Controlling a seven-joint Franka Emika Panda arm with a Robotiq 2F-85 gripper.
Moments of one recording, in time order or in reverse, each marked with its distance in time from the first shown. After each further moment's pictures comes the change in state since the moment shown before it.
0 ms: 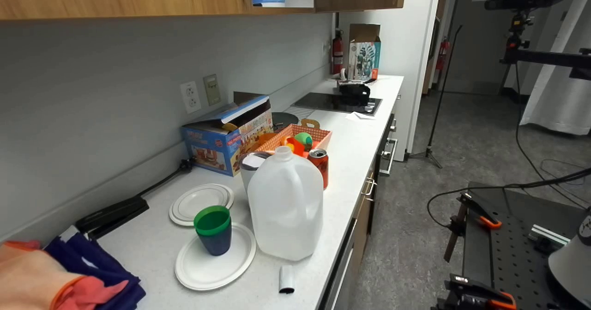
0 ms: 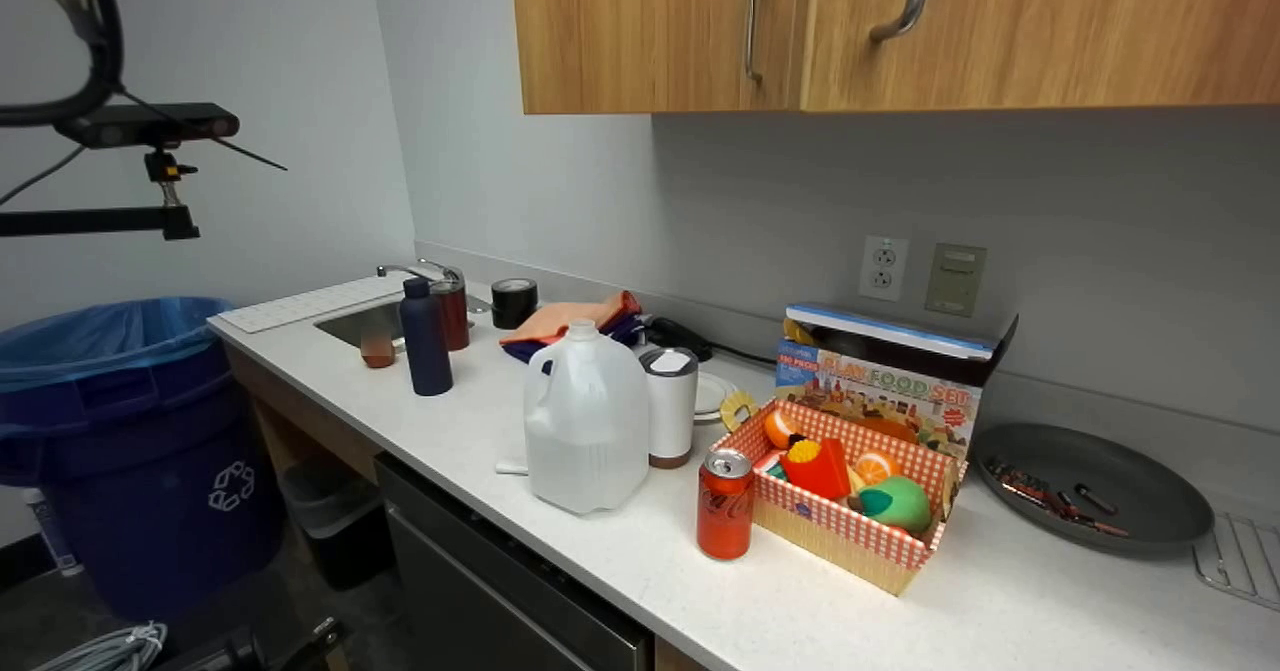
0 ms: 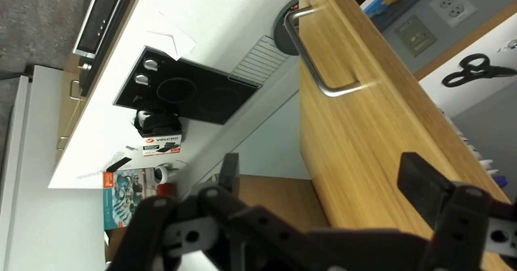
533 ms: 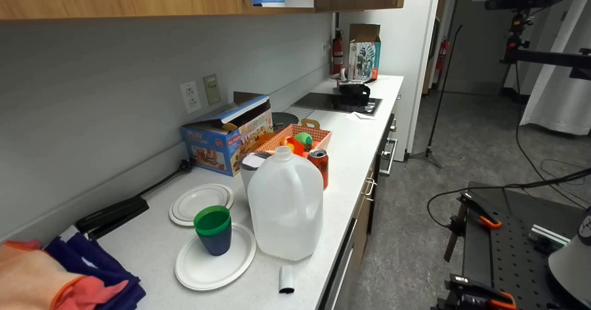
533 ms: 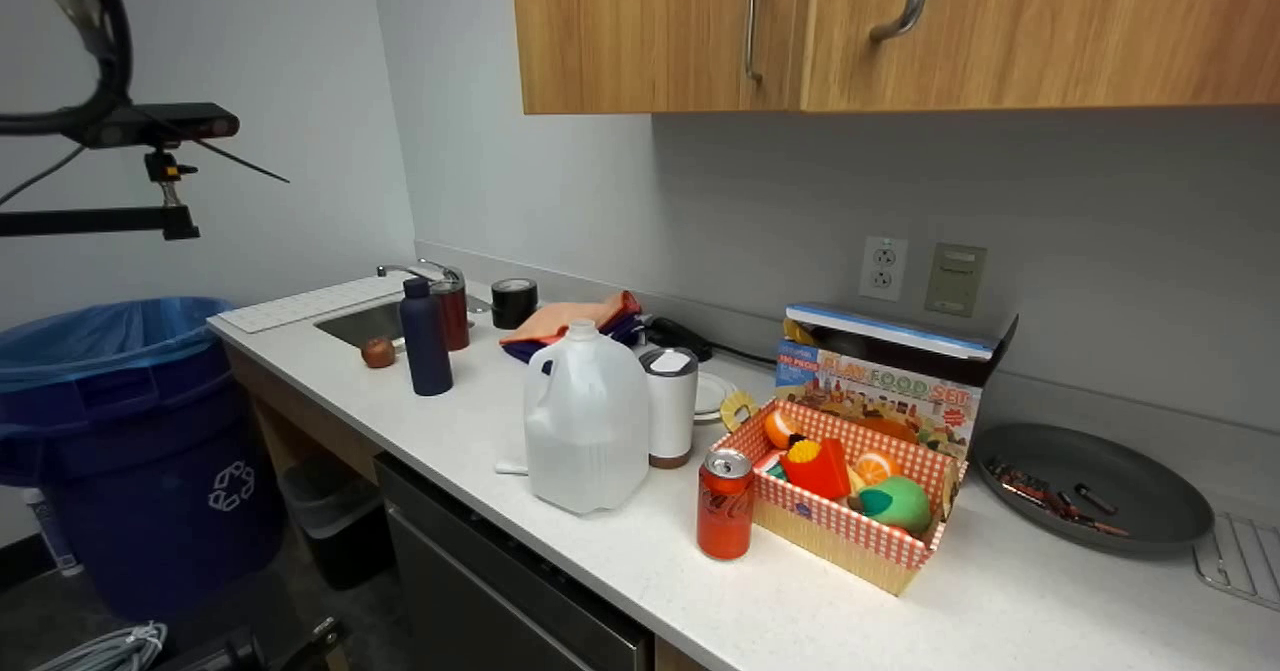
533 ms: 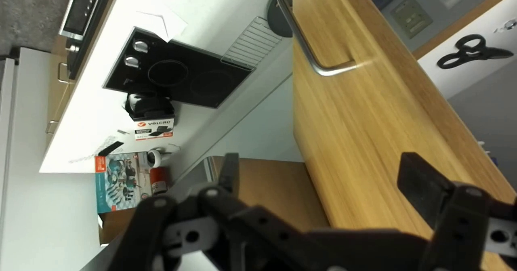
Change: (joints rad) arm 0.003 0.004 -0.001 -0.018 0.000 0.082 -0.005
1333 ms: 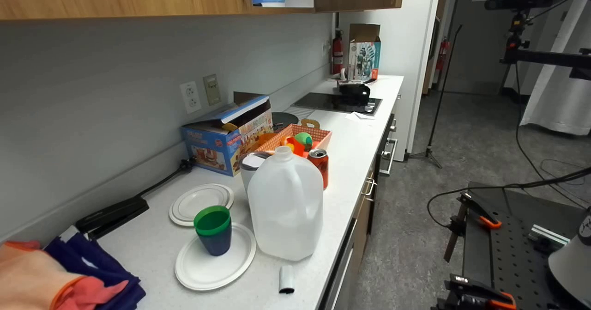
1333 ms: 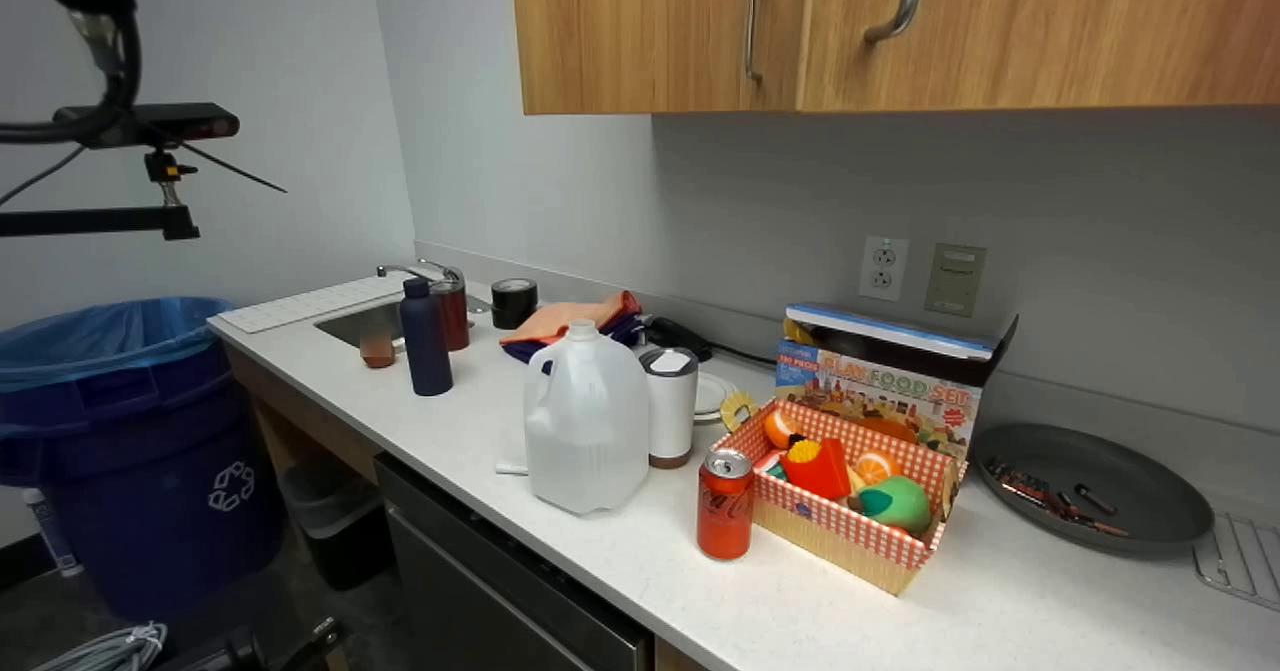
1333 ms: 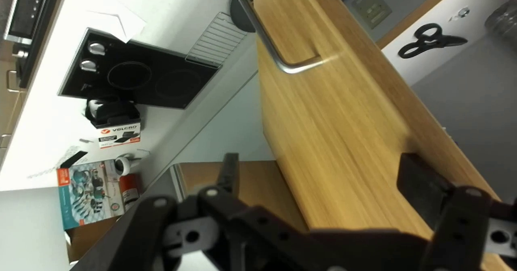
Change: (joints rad) arm 0.042 0.000 -0.023 -0.041 0.091 0.093 -0.010
